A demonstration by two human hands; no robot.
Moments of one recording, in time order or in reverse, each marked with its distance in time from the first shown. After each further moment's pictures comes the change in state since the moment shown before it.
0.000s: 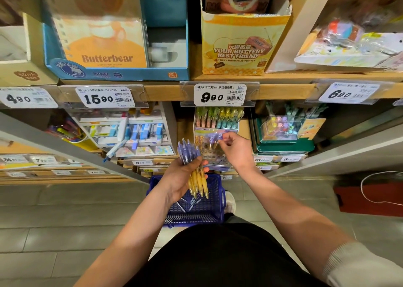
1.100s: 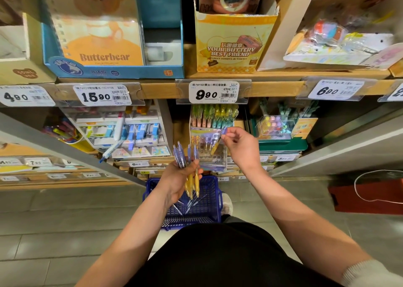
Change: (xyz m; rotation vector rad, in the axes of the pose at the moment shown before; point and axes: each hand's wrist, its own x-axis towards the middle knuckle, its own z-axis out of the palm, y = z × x) left_hand -0.003 -0.009 -0.001 -0.017 0.066 0.021; right_hand -0.021 -0.027 -0.041 0.208 0.072 0.037
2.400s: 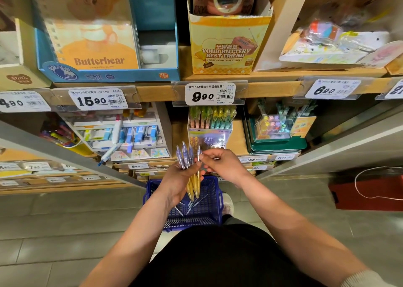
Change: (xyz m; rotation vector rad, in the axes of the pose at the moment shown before) left_hand -0.006 0.000 0.008 0.036 -0.061 0.037; right_hand -0.030 -0.001 0.029 0.252 -0.449 0.295
